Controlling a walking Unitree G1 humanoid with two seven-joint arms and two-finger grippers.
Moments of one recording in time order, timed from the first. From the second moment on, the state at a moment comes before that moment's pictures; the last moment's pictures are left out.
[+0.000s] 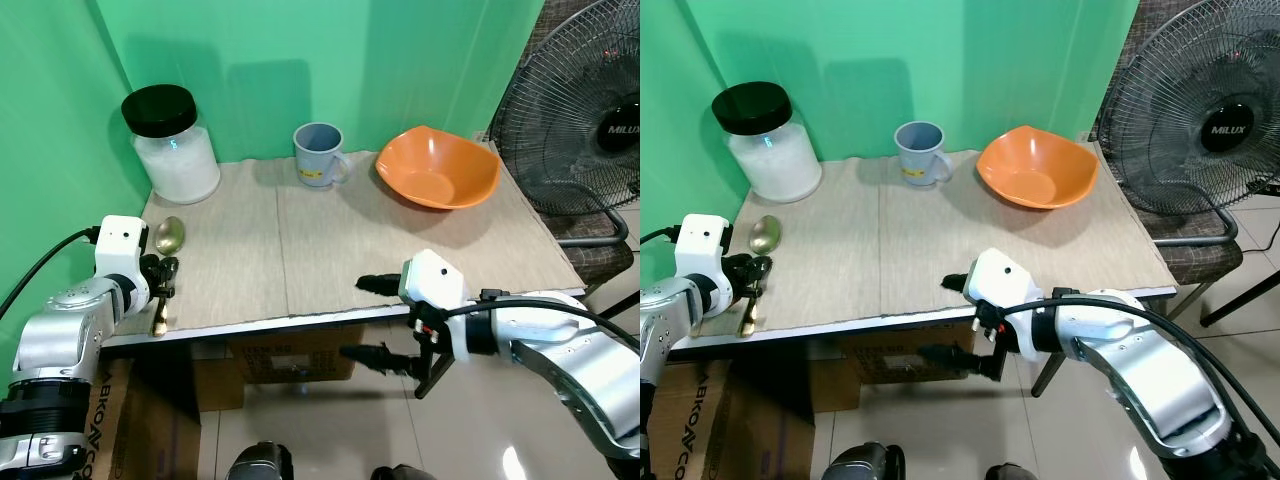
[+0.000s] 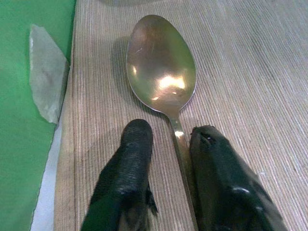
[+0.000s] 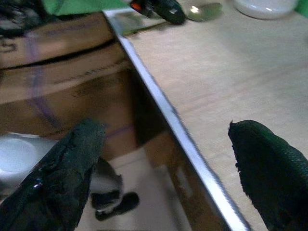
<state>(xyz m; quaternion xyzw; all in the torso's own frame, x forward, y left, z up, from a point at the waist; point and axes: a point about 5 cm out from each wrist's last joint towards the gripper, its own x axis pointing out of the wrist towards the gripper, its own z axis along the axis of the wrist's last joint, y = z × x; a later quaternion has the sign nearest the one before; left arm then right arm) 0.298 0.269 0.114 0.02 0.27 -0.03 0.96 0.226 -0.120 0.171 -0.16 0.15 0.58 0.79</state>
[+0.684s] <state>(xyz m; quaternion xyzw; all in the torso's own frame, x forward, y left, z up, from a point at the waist) 0.297 0.270 0.115 0.02 0.27 -0.03 0.96 0.220 -0.120 0.174 -0.15 0.14 0.60 0.77</state>
